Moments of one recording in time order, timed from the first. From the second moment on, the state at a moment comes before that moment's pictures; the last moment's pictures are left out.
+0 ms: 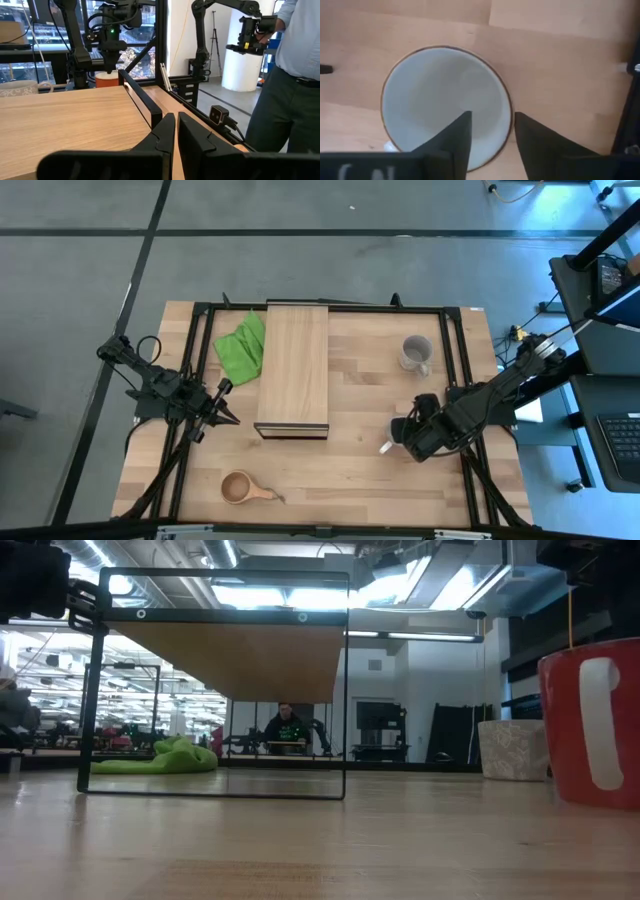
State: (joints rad) left arm -0.55 0.01 0.01 0.04 -0.17 -0.02; right arm 0.63 1.38 1.07 -1.22 0.19 2.08
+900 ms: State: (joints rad) left arm -0.55 0.01 0.01 0.04 -0.17 -0.02; right arm 0.47 1.25 1.07 -1.23 0.15 0.80
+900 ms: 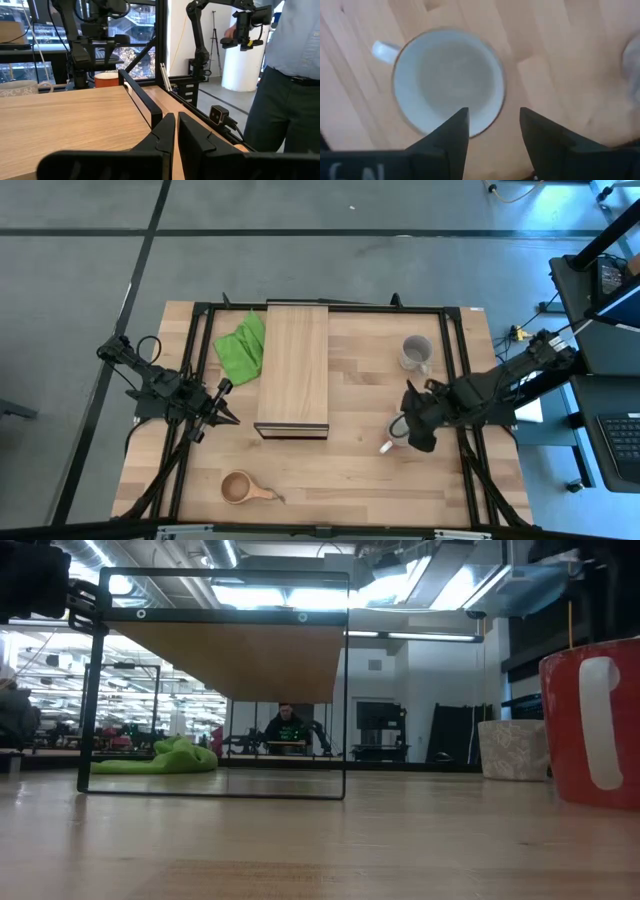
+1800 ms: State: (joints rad) left arm -0.55 0.01 0.01 0.04 -0.17 -0.02; right arm 0.30 1.41 1.07 -1.08 -0.01 0.05
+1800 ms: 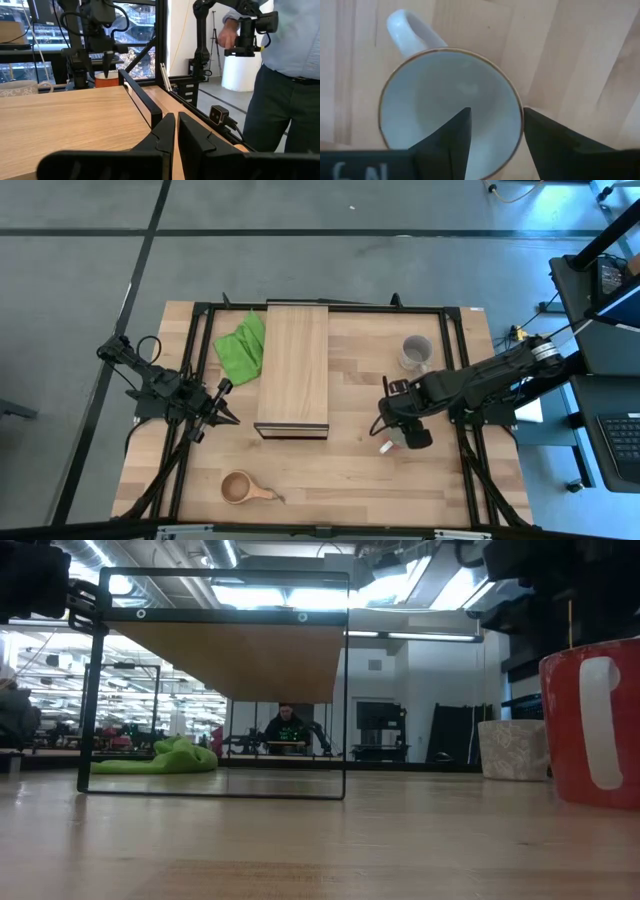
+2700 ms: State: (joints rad) left arm -0.55 0.01 0.01 0.04 -0.17 -0.02; right arm 0.29 1.43 1.07 -1.06 -0.01 0.14
